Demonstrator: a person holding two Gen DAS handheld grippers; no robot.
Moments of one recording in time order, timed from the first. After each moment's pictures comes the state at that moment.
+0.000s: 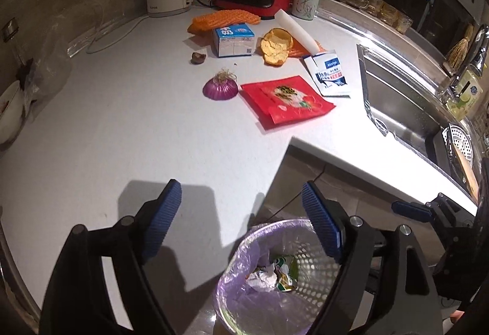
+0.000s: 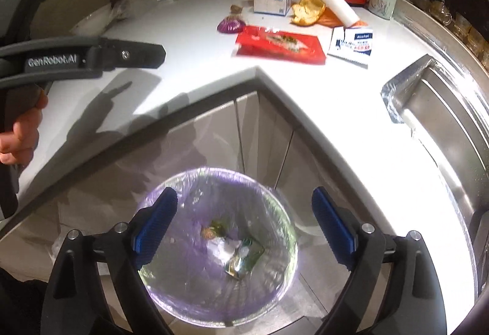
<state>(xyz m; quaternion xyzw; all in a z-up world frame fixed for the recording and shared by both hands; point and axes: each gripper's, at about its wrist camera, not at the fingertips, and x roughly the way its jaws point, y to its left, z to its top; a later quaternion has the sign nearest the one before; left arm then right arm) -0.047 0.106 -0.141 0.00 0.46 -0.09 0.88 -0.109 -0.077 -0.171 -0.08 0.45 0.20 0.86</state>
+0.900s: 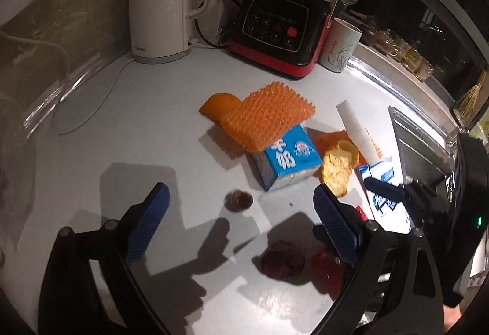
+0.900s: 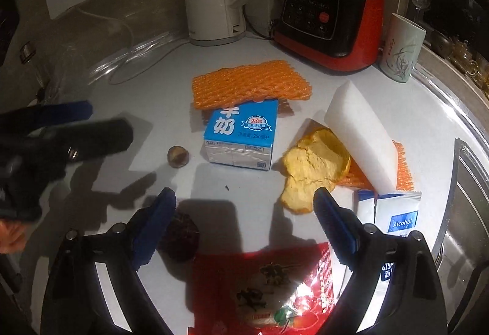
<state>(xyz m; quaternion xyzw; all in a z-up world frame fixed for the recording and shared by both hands) 0.184 0.162 -0.115 -0.03 0.44 -0.14 0.89 0.148 -0.005 -0.141 -0.05 0.42 0.14 0.89</state>
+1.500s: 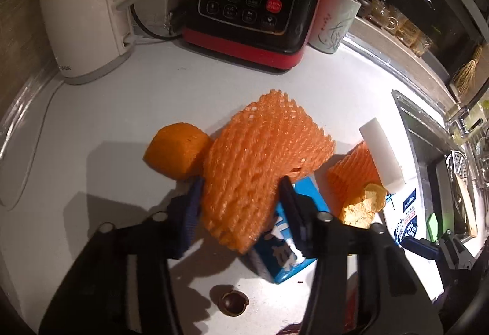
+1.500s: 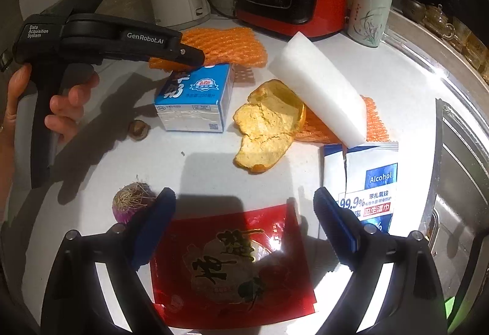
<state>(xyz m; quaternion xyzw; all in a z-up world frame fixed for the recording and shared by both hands) 0.285 0.116 -0.153 0.02 0.48 -0.21 0.85 0.133 -0.038 -0.158 -0.02 0.45 0.10 0.89</state>
